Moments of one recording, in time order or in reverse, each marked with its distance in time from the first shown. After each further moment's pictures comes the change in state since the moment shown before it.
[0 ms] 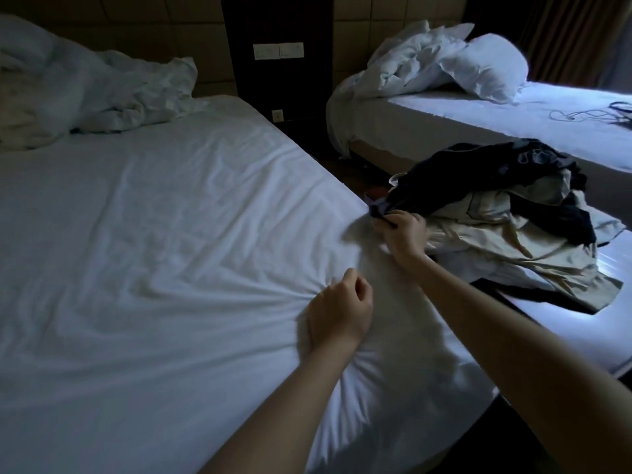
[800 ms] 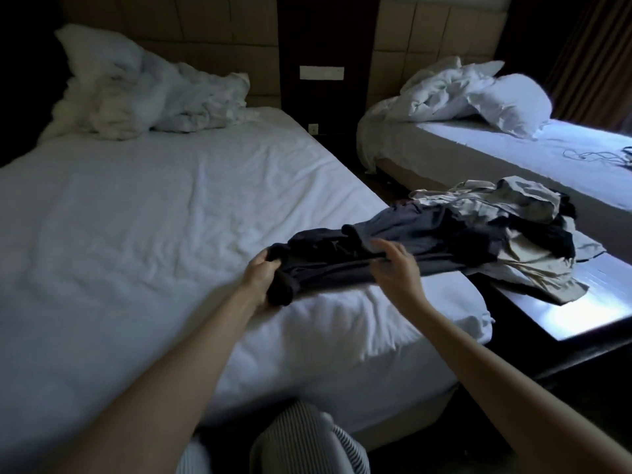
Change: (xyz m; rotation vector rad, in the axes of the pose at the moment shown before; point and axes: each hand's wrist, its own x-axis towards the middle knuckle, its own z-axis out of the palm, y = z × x) left_hand -0.029 -0.125 -0.151 -1.154 -0.042 -0.542; right_hand -0.172 -0.110 -0.060 0.087 -0.189 -0.179
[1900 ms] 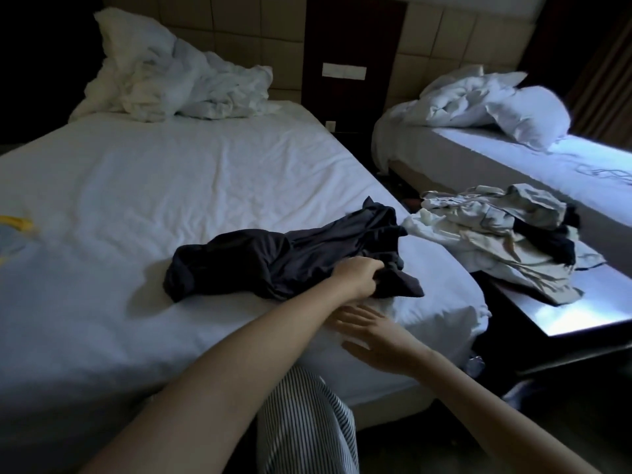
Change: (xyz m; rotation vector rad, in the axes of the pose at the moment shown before) left_hand -0.061 -0.010 0.092 1.356 -0.520 0.501; right_hand -0.103 -0.007 0.004 -0.359 -0.605 -0.796
